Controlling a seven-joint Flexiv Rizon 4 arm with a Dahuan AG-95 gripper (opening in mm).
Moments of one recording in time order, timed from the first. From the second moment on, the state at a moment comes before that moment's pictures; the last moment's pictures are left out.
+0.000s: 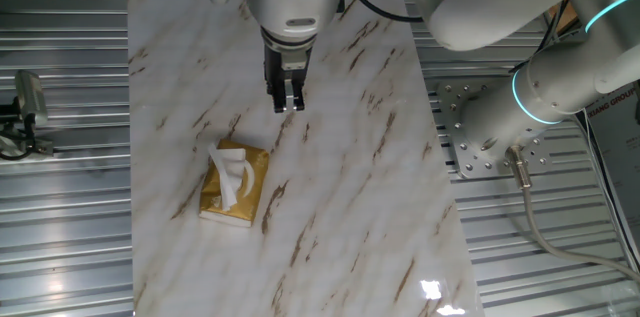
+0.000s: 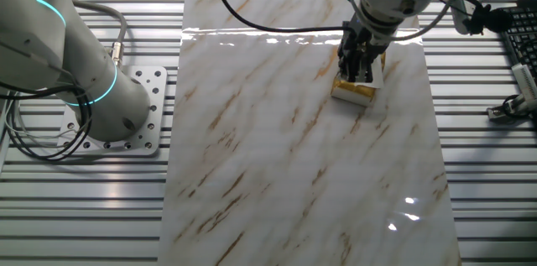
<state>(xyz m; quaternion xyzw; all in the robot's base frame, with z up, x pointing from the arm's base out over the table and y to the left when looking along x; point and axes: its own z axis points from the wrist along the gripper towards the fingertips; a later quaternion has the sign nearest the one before) 0.500 0.000 0.171 0.01 -1.00 0.00 0.05</state>
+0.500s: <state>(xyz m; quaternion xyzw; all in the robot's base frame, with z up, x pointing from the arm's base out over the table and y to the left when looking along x) 0.497 -0.003 0.171 0.02 -1.00 0.00 0.05</state>
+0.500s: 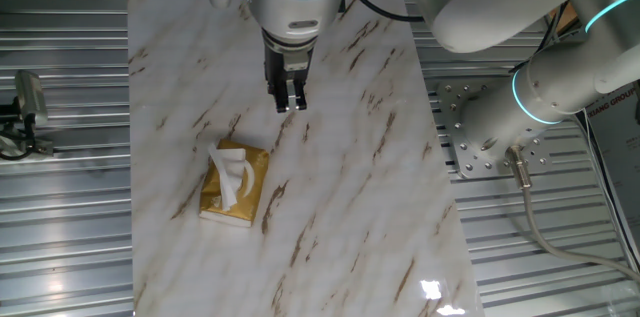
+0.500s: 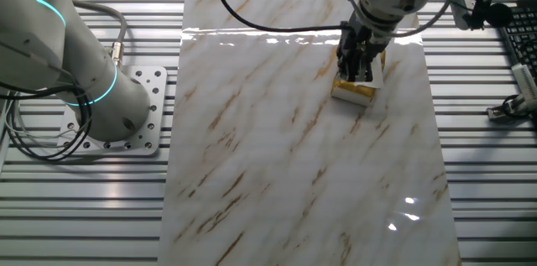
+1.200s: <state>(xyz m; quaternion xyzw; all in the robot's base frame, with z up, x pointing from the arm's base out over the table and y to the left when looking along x) 0.502 0.015 0.166 0.01 -1.00 0.00 0.05</state>
